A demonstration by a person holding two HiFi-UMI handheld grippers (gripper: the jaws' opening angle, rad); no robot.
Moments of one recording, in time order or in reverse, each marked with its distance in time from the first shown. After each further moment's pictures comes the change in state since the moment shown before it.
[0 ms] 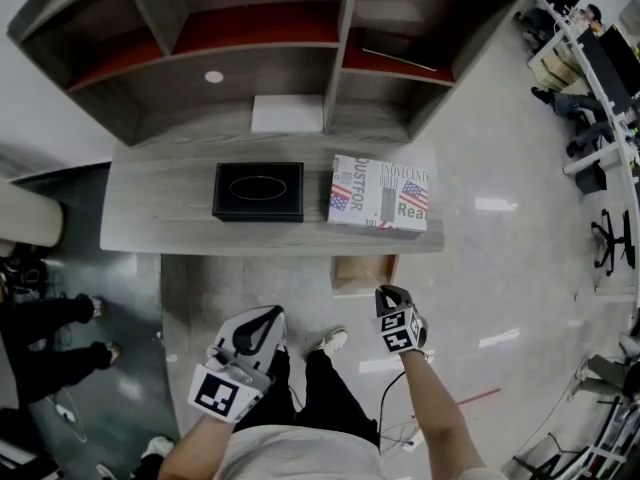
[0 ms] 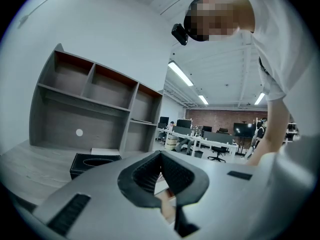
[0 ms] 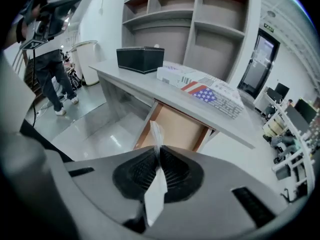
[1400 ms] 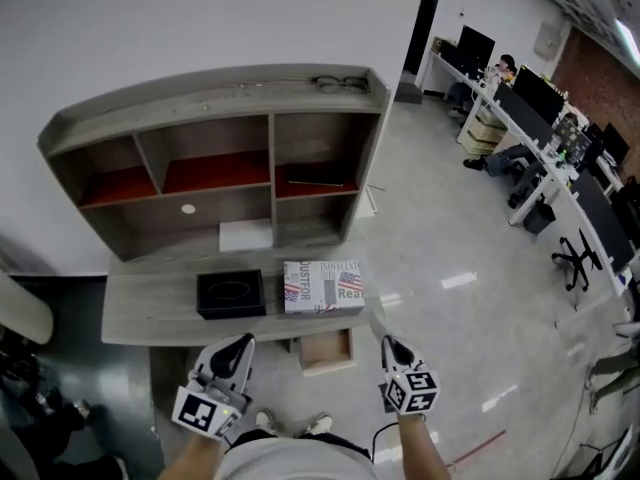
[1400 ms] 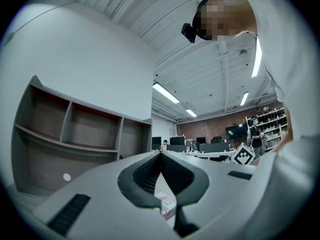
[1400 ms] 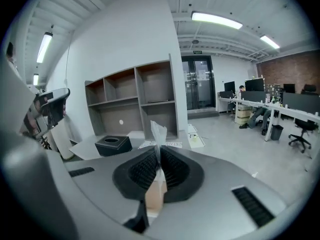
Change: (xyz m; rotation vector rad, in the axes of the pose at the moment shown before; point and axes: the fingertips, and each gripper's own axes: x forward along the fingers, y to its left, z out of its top) left arm 0.004 -0.027 0.136 0.183 -0.236 -0.104; right arm -0.254 -0.091 0.100 0.499 -0.544 -0.244
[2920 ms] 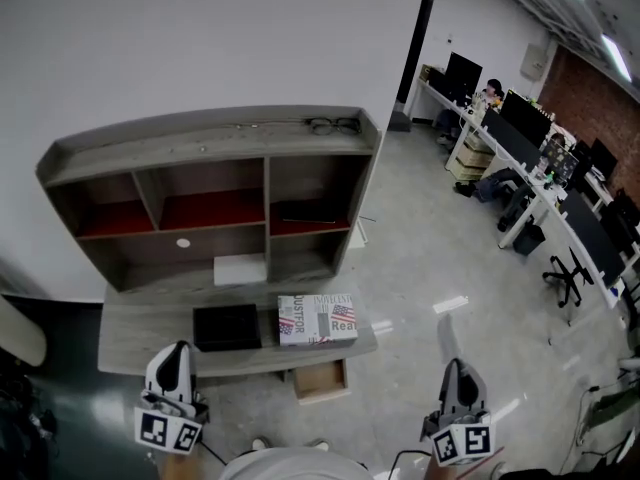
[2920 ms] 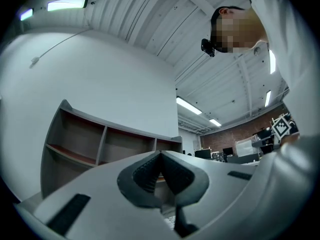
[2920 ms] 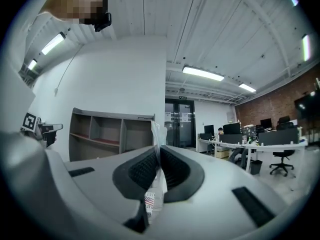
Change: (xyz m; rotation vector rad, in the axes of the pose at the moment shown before) left arm -0.043 0.102 0.072 -0.008 -0.191 0.285; right arm -0.157 -0.027 0.168 -0.092 -0.444 -0.243
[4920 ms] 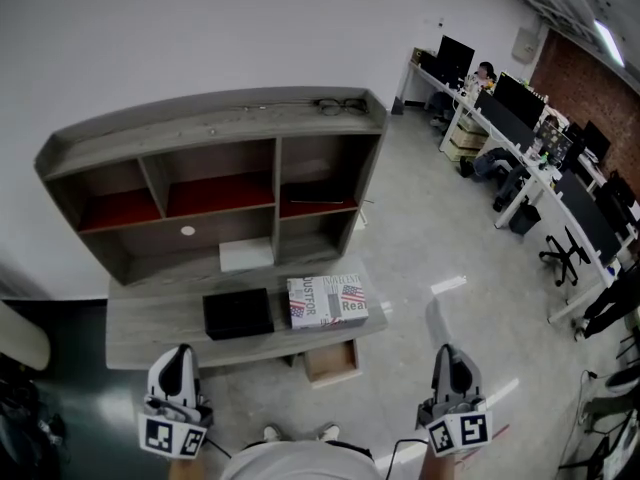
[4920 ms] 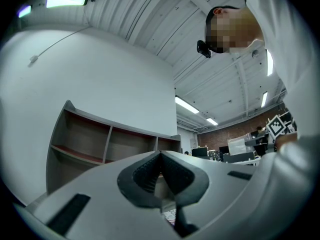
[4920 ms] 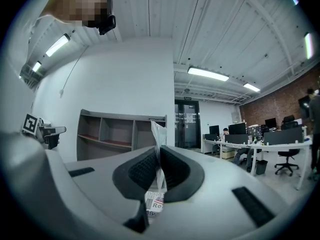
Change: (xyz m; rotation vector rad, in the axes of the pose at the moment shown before) left arm -0.039 0.026 0.004 0.001 0.024 -0.033; right arm -0.008 0.073 0.003 -0.006 -0.008 0.046
